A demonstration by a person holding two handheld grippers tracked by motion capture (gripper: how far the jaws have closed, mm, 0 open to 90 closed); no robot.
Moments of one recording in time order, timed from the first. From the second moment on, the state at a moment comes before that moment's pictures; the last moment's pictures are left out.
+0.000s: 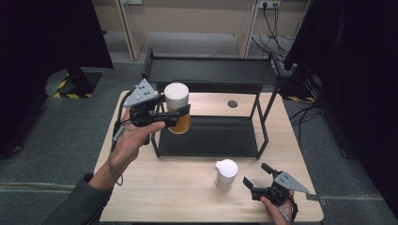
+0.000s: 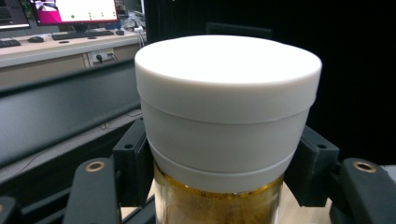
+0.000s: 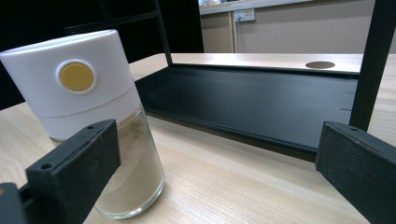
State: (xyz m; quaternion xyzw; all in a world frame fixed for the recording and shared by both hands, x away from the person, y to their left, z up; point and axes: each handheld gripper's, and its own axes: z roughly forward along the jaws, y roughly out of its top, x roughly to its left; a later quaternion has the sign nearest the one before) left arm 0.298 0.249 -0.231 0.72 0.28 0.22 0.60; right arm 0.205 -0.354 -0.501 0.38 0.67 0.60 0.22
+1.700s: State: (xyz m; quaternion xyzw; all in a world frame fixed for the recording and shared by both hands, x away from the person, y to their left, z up) left arm 0.374 0.189 -0.159 0.67 0.35 0.30 0.58; right arm 0.206 -0.355 -0.502 0.38 0.67 0.60 0.22
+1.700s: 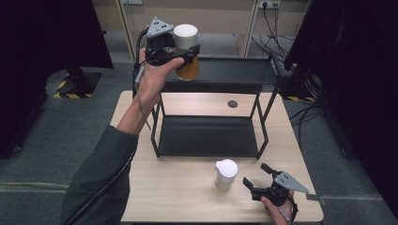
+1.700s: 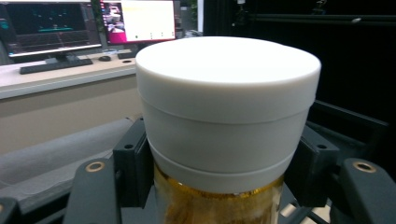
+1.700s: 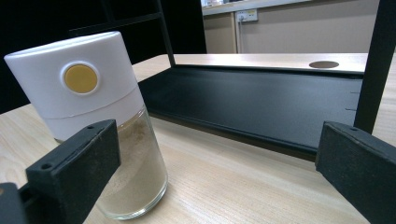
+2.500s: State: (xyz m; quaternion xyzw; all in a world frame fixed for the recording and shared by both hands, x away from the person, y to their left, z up) left arm 0.397 0.177 -0.182 0.65 0.37 0.34 0.57; right arm 0.206 -0.356 -0.502 0.37 0.67 0.61 0.21
